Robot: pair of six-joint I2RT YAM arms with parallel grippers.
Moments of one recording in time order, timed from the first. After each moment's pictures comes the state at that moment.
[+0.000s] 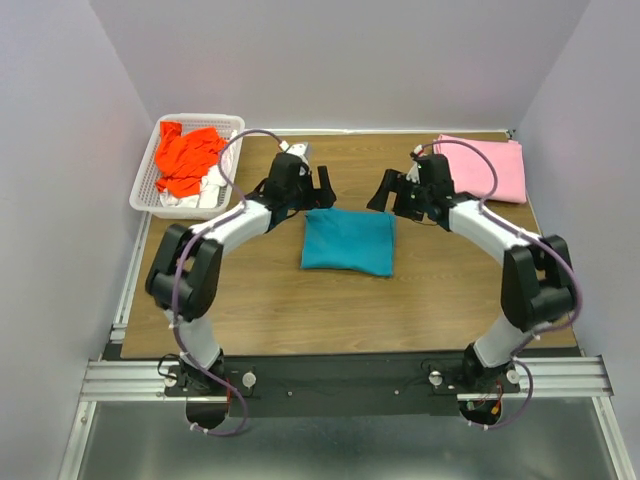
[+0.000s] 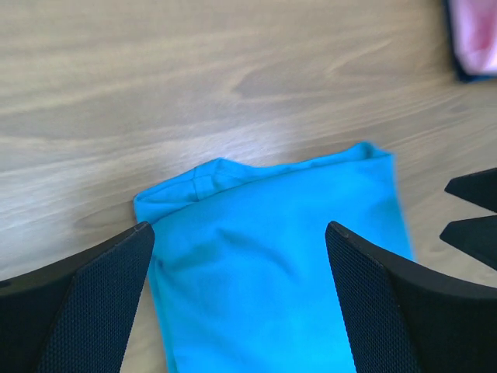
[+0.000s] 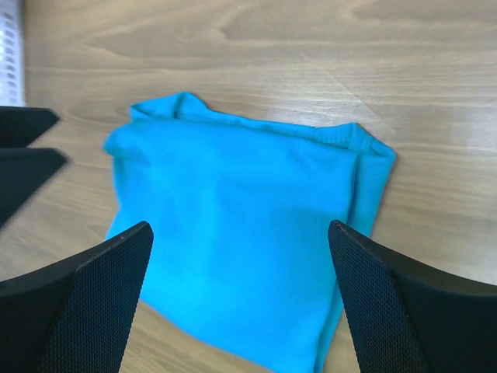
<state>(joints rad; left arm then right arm) -0.46 1.85 1.23 0.02 0.12 -0.46 0.30 1.73 1.14 -0.16 -0.25 0.49</state>
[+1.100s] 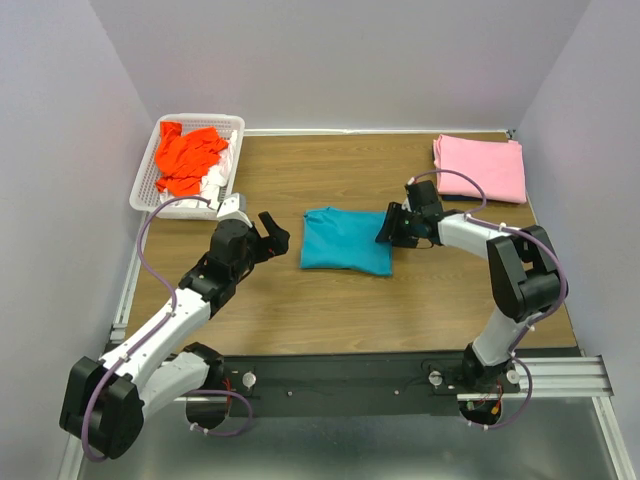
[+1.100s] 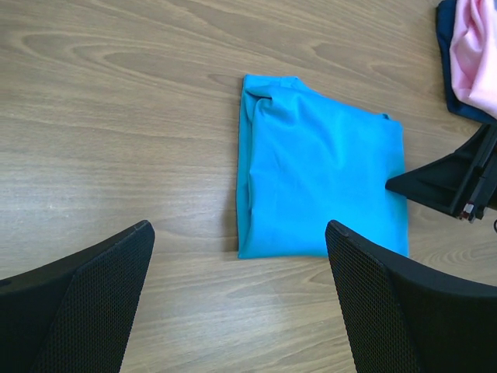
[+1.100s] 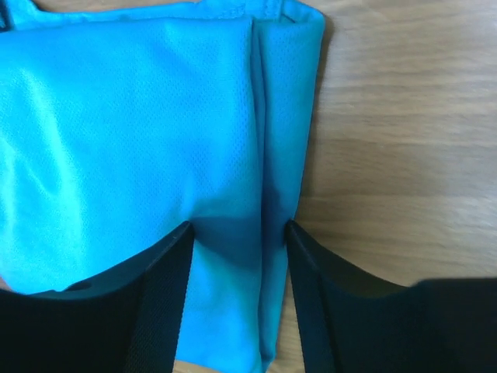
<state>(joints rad) -0.46 0.95 0.56 -0.04 -0.14 -0.64 0.33 1.74 0.96 -0.16 -0.17 0.52</state>
